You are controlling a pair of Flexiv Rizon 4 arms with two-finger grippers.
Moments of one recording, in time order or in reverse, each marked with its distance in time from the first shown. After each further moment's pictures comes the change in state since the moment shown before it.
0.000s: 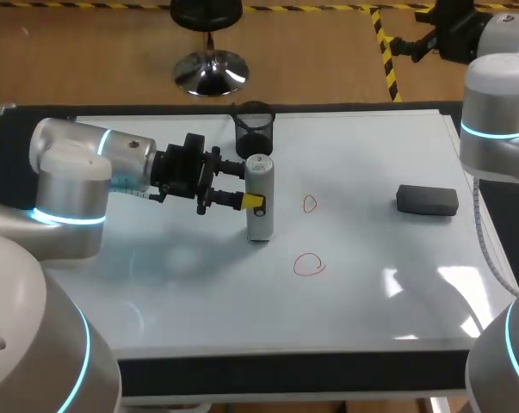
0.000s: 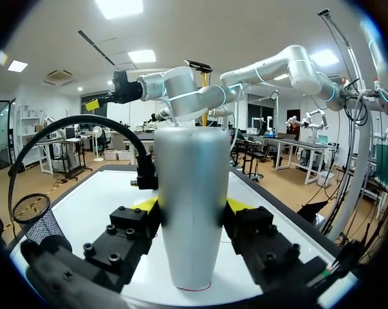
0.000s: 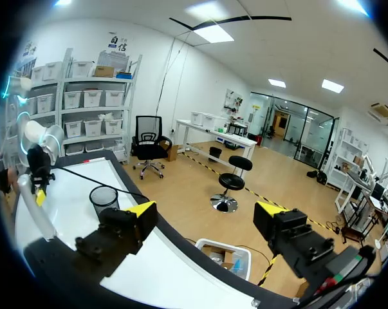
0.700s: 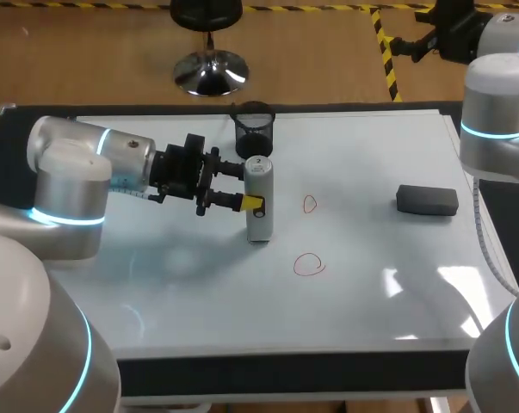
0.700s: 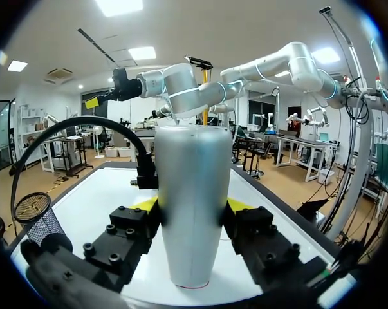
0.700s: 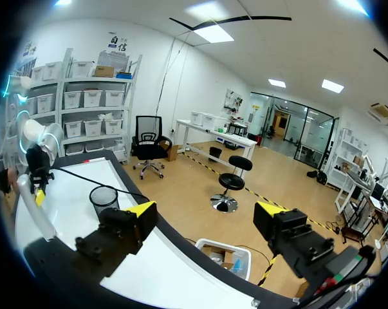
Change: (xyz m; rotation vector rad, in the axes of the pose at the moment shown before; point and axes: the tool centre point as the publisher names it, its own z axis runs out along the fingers) left arm 0.003 0.001 0.000 -0.024 -0.004 0.002; right arm 0.000 0.000 0.000 0.000 0.000 0.000
